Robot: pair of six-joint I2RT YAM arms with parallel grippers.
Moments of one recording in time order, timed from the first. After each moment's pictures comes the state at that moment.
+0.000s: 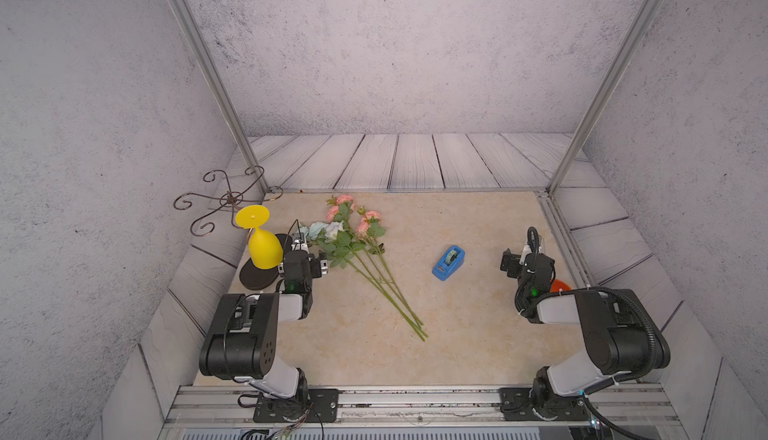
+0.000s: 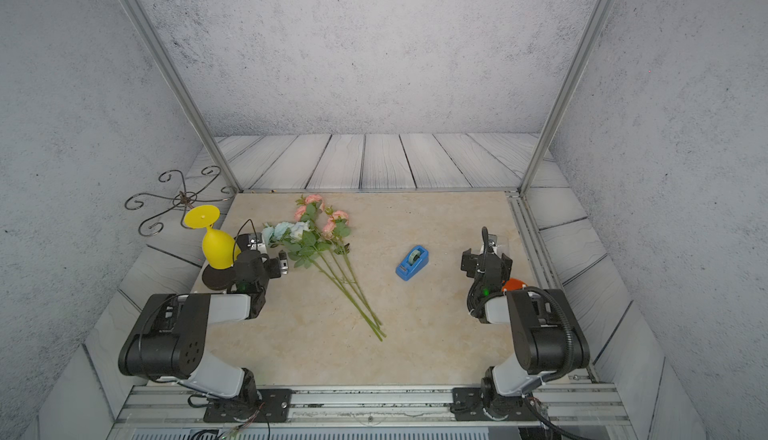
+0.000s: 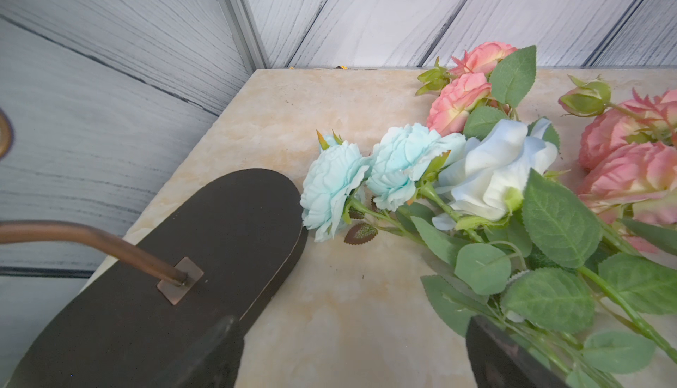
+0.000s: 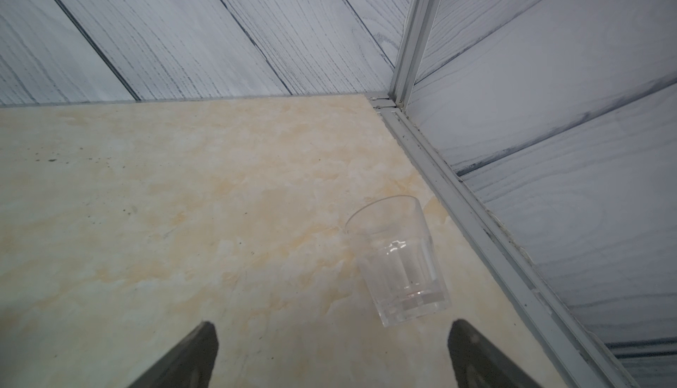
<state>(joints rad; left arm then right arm) -0.02 1.55 0.45 0.67 -0.22 -0.01 0.06 1.56 0.39 0.80 0.32 0.02</state>
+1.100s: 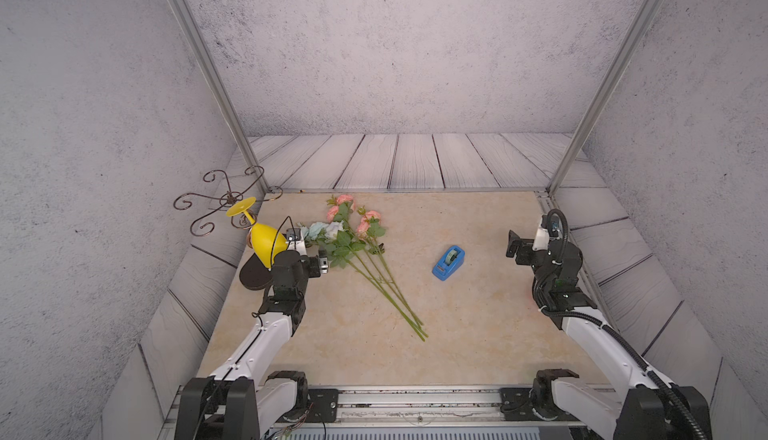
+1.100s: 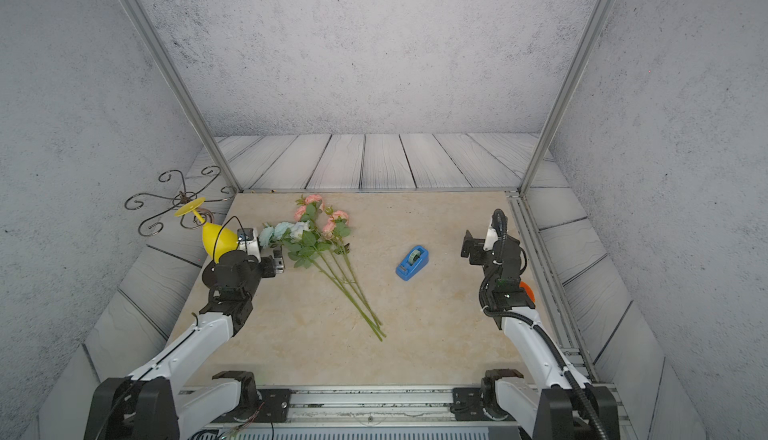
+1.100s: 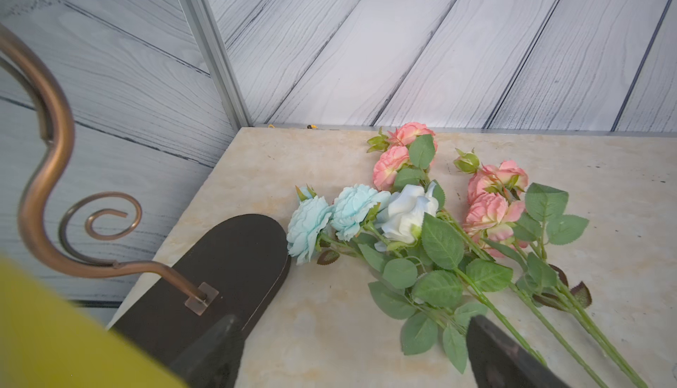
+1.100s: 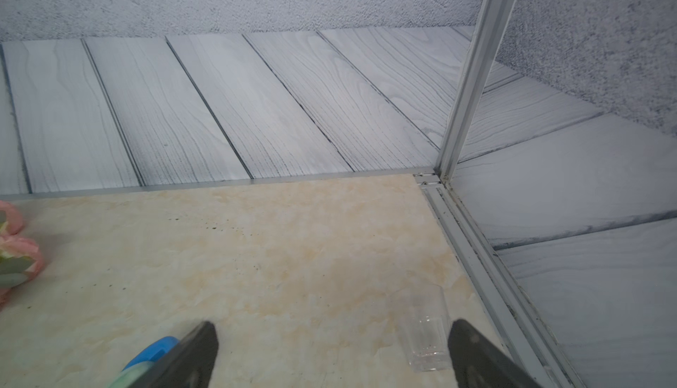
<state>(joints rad) -0.06 1.06 0.44 0.27 -0.13 -0.04 0.06 1.03 0.56 0.20 0.06 0.05</state>
